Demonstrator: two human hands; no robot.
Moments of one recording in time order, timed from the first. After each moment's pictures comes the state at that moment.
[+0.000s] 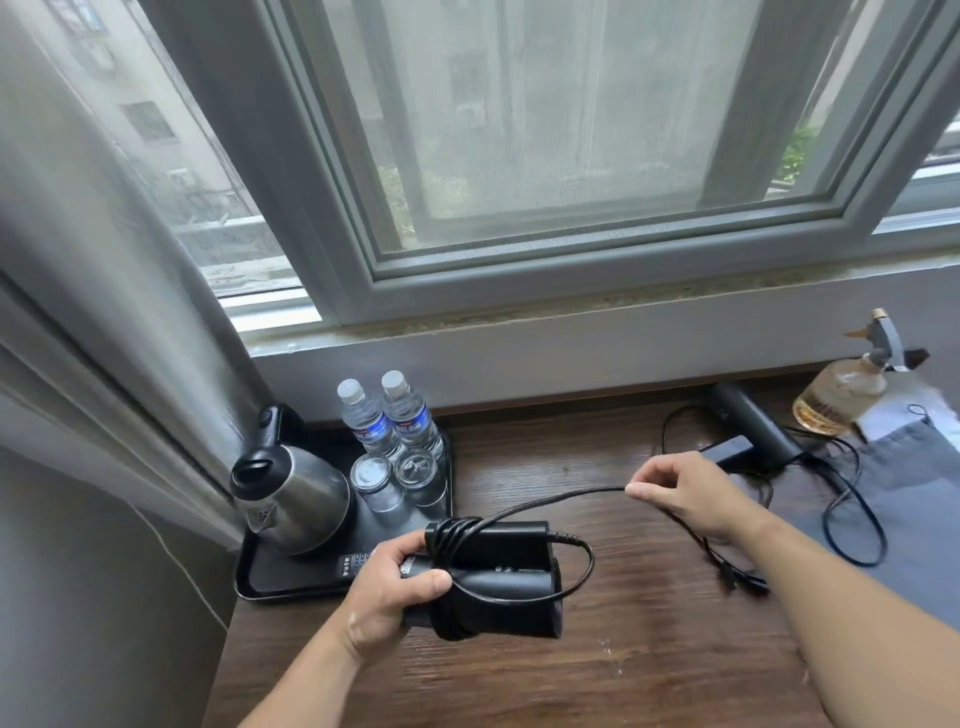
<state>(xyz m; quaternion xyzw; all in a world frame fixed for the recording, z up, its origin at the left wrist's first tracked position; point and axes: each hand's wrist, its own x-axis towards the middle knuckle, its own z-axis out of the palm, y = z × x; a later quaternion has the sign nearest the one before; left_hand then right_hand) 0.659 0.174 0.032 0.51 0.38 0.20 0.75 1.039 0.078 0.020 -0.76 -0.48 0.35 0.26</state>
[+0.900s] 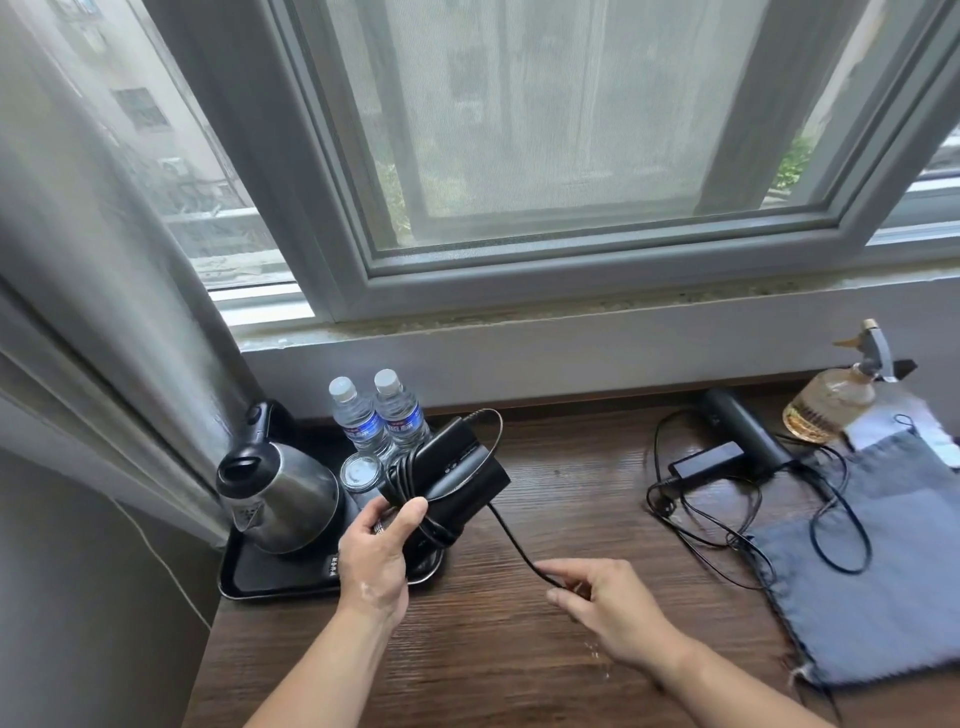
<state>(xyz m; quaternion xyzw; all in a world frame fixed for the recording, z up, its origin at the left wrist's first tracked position) 0.693 0.186 0.022 0.34 0.52 0.43 0.65 0.914 0.041 -0.005 -0.72 -0.52 0.39 0.26</state>
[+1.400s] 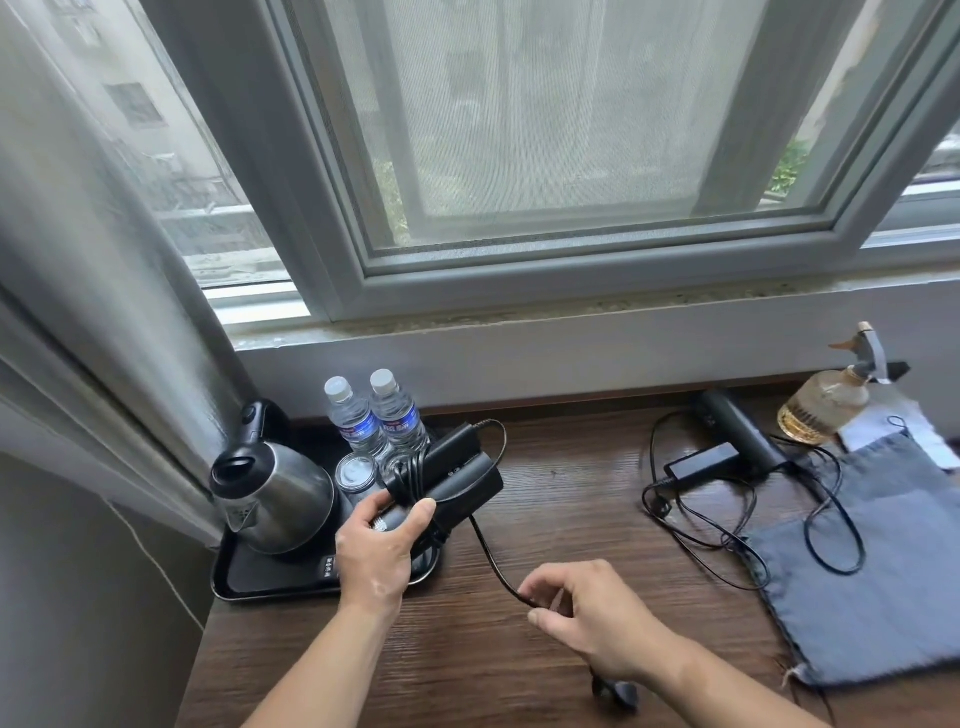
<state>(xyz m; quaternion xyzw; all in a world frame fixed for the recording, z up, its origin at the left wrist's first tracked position) 0.694 0.189 0.017 0.47 0.61 0.39 0.51 0.900 0.045 0.031 -0.69 -0.57 0.38 0.21</state>
